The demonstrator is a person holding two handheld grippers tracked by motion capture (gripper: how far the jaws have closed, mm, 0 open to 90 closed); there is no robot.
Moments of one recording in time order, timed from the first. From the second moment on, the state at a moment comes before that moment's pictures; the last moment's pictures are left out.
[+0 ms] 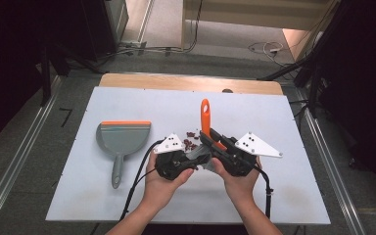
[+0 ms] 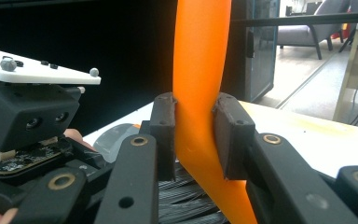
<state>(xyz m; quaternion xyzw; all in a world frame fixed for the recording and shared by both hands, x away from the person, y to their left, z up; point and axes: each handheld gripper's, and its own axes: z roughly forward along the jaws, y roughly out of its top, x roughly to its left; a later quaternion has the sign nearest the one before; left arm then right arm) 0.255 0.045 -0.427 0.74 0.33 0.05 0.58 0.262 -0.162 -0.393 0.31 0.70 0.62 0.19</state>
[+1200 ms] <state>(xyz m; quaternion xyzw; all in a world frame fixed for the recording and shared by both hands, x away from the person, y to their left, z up) 0.259 0.105 -0.418 0.78 0.18 -0.01 0.60 0.287 -0.190 -0.390 0.14 0.79 0.60 -0.01</state>
